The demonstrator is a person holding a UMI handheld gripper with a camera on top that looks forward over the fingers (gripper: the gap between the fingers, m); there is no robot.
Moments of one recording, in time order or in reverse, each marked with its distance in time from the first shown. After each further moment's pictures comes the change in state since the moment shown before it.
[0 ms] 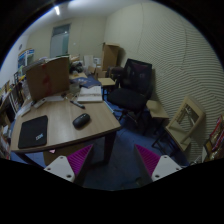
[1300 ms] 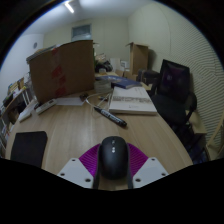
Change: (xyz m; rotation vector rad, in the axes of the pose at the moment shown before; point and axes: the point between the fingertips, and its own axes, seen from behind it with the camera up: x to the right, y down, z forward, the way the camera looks) arm -0.197 -0.061 0.272 0.078 -0.277 -0.067
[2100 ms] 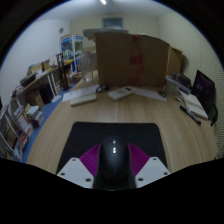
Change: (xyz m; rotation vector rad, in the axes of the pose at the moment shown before) arm -0.328 0.044 -0.049 -0.081 -0.203 -0.163
